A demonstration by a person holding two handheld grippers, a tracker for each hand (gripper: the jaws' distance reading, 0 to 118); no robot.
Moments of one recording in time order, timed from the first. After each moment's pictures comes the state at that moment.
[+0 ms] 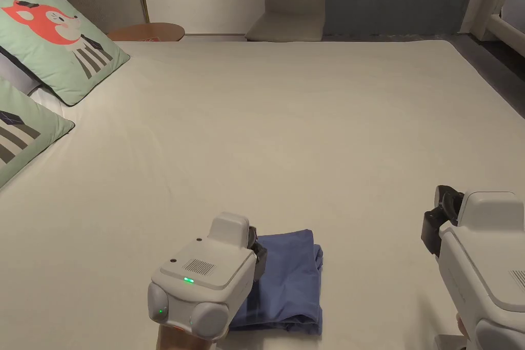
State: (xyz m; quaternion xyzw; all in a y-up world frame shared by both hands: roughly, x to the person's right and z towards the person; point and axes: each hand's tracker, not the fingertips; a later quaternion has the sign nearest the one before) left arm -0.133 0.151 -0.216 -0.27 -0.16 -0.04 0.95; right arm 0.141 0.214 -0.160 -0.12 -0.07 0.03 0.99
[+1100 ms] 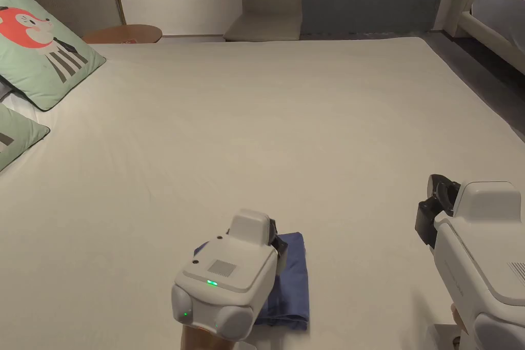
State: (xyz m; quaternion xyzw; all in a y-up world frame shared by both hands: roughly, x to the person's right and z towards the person) left arm -0.093 0.174 -0.205 -0.20 -0.19 -0.03 0.96; right arm 0.149 0.230 -0.139 -0.09 -0.08 0.02 0.99
